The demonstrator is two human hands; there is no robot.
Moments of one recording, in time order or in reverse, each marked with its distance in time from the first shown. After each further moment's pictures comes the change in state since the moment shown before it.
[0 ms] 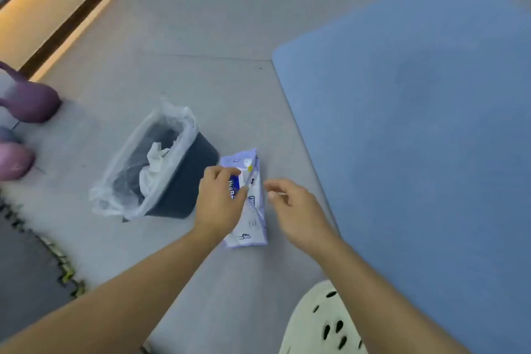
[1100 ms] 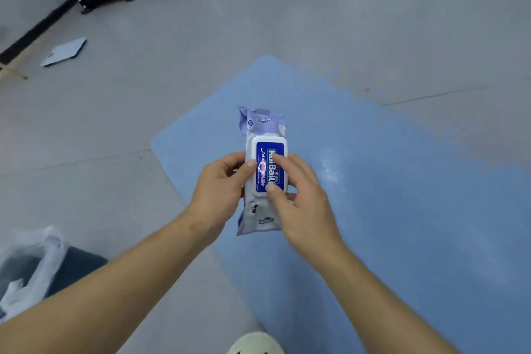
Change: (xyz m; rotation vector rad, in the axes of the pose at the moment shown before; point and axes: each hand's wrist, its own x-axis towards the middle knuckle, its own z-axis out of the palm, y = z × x) left_hand -0.019 0.290 0.017 -0.785 -0.545 0.231; right_hand -0.089 -0.031 -0.194 0.134 0.699 -0.243
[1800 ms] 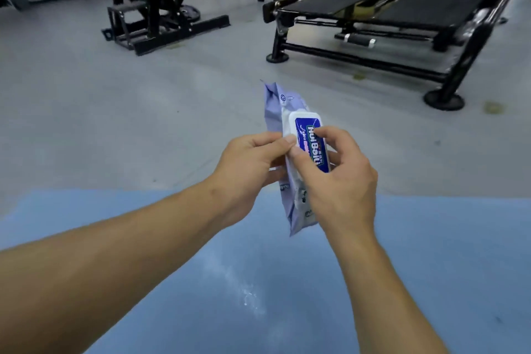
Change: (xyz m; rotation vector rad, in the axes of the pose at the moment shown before) left_hand -0.112 0.181 0.346 -0.166 -1.030 0.132; right_hand -0.136 -0.121 -0.323 -0.236 1.202 -0.088
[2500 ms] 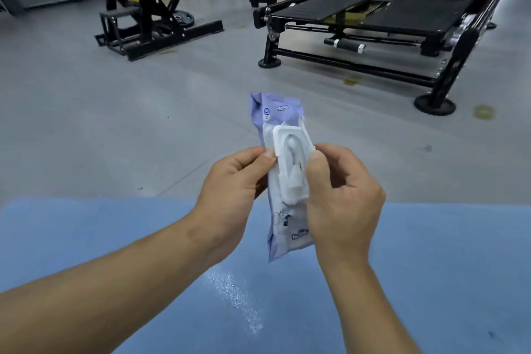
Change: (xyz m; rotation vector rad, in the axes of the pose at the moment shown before) left_hand -0.004 -0.022 0.024 -0.017 0.066 0.102; right_hand 0.006 0.012 -0.017 0.179 0.208 -0.133
